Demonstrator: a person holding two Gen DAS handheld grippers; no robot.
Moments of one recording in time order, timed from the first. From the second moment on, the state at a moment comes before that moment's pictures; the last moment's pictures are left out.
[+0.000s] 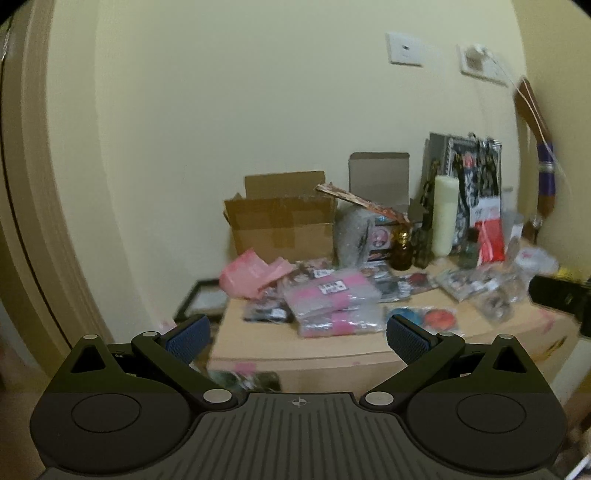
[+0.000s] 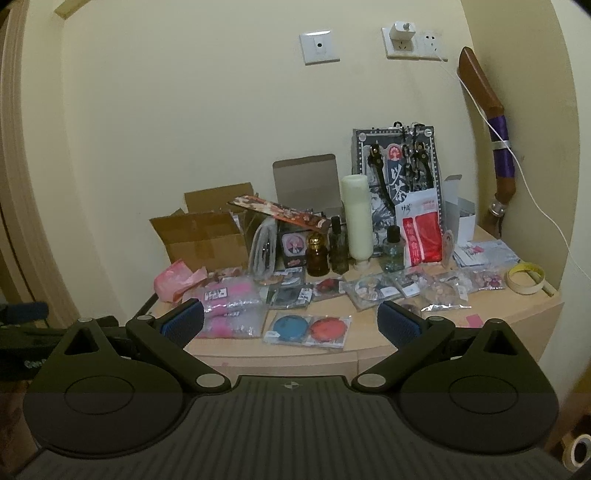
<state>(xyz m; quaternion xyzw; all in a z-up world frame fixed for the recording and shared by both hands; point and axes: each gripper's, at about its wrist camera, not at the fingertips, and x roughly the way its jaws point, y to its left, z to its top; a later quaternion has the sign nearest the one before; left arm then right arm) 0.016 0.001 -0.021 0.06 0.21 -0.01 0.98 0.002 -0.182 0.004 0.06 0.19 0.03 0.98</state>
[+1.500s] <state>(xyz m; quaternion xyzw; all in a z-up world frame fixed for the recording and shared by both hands) 0.041 0.130 -0.046 -0.08 0.28 -0.01 0.96 0.029 0.007 -0.168 -0.66 0.10 0.11 0.74</state>
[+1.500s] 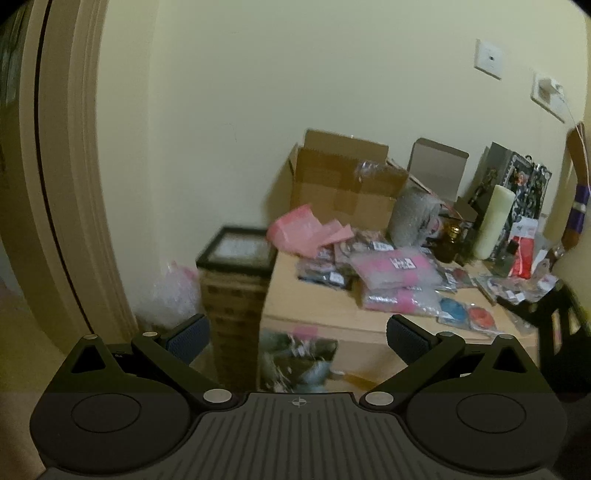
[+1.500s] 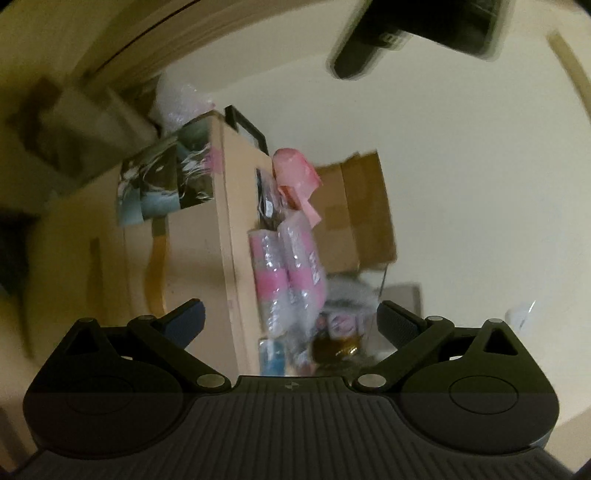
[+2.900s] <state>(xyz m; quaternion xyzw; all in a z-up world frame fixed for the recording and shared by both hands) 0.034 0.190 -0.066 -0.09 0.32 0.00 0.94 0.095 0.019 -0.344 -0.70 0.09 0.04 0.71</state>
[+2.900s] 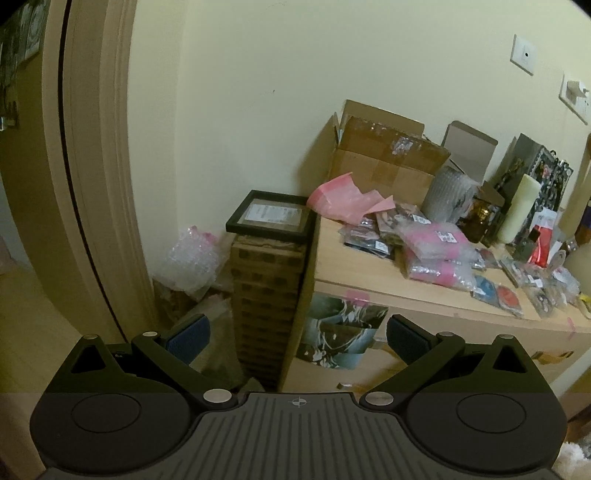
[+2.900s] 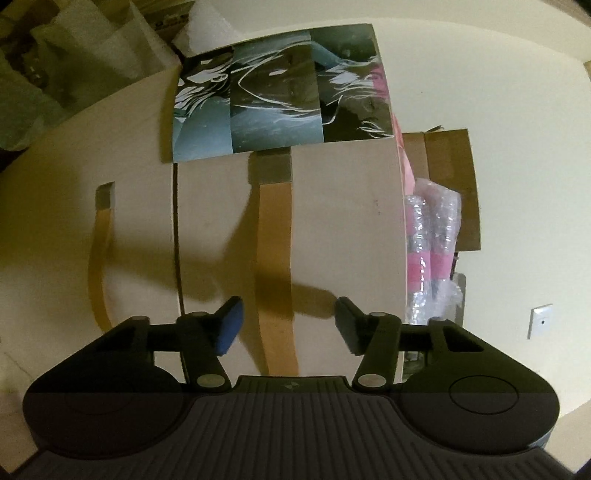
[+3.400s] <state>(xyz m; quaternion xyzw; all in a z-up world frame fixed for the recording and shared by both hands) 0.037 0.205 -0.069 -0.08 0.32 -0.02 0.94 0.104 0.023 -0.341 -0.70 0.12 0.05 0.70</state>
